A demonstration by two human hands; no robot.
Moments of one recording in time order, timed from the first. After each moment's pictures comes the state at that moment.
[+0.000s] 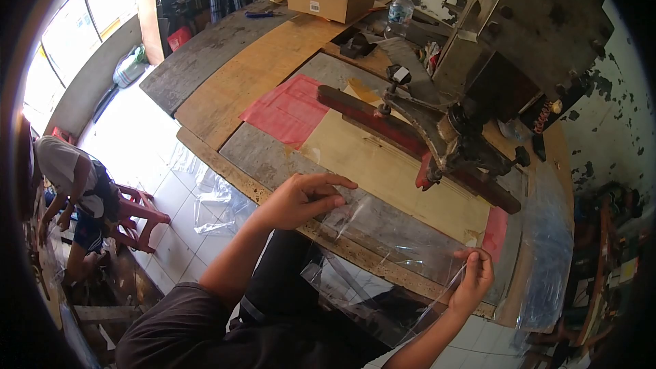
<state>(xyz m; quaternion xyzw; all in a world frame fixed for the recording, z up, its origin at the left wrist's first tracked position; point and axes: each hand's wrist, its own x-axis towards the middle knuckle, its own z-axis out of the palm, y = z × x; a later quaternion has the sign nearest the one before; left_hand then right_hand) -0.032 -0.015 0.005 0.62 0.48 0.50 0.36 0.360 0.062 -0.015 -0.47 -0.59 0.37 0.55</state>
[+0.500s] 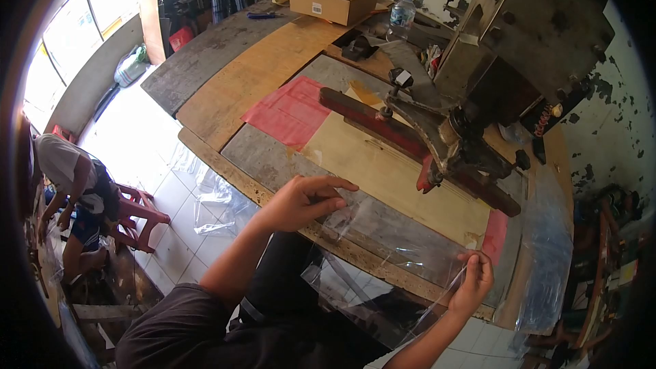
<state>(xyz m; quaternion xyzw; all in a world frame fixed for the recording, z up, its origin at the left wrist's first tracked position) -0.034 -0.016 0.008 0.62 0.50 0.49 0.36 0.365 0.062 -0.018 -0.47 -0.58 0.37 0.55</state>
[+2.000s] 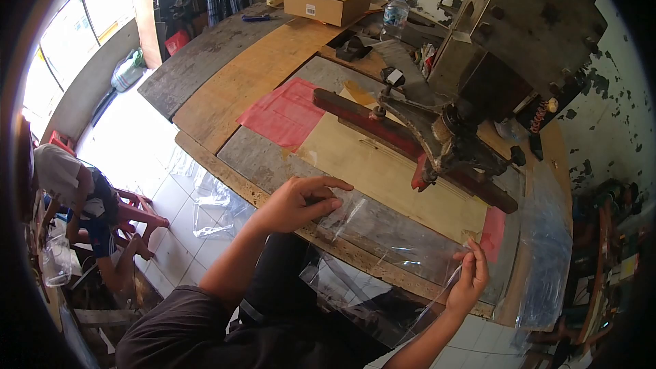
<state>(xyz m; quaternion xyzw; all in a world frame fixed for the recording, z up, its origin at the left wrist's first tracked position) -0.033 -0.015 0.005 0.63 0.52 0.47 0.34 0.360 0.057 -0.014 -0.48 -0.64 0.31 0.51</state>
